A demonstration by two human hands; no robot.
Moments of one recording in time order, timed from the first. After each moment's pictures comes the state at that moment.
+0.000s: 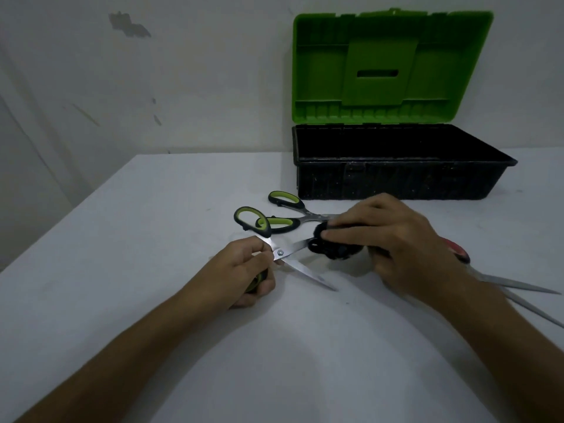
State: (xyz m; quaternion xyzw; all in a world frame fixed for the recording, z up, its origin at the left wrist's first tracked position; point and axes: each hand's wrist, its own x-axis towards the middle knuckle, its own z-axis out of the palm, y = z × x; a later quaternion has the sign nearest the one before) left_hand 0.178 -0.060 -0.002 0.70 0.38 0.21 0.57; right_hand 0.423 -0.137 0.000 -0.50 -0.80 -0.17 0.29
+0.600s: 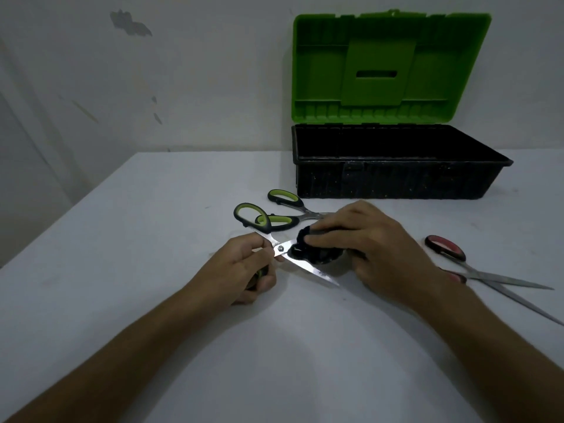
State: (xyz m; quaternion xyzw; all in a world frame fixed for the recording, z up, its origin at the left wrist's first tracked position) left_hand 0.180 -0.061 -0.004 0.68 0.37 0.23 0.59; right_hand 0.409 -0.131 -0.006 -0.51 -0.80 -0.14 0.29
